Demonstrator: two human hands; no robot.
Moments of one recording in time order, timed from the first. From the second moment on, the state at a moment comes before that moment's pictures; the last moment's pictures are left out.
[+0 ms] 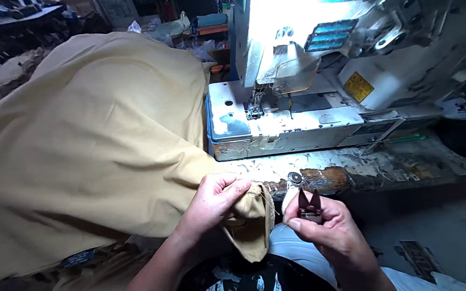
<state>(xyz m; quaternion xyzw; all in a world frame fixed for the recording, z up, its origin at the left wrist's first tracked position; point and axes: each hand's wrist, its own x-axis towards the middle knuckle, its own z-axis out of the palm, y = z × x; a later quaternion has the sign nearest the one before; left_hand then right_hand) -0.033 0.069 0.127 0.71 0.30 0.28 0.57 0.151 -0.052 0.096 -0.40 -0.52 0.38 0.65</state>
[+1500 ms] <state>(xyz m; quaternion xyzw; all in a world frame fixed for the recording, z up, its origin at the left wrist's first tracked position) -0.044 0.078 0.150 0.67 0.29 0.29 0.62 0.159 -0.014 0.099 -0.55 -0.67 0.06 0.50</state>
